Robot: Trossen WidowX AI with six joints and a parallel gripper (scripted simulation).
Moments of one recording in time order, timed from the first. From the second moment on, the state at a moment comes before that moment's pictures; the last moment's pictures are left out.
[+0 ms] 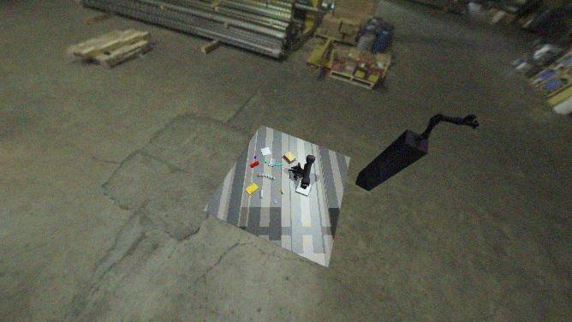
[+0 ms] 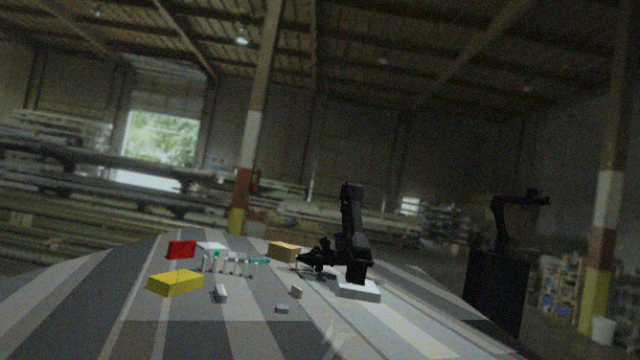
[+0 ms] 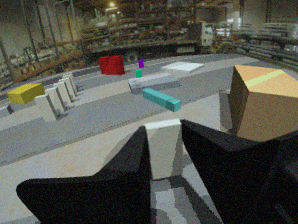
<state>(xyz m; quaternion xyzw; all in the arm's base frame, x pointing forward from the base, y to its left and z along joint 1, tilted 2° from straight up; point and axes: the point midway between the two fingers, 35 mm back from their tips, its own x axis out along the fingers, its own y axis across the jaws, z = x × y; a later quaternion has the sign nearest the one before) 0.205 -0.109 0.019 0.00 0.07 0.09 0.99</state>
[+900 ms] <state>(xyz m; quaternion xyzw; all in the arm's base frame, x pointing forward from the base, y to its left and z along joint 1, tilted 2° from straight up) 0.207 -0.114 0.033 -0.01 0.07 0.09 0.99</state>
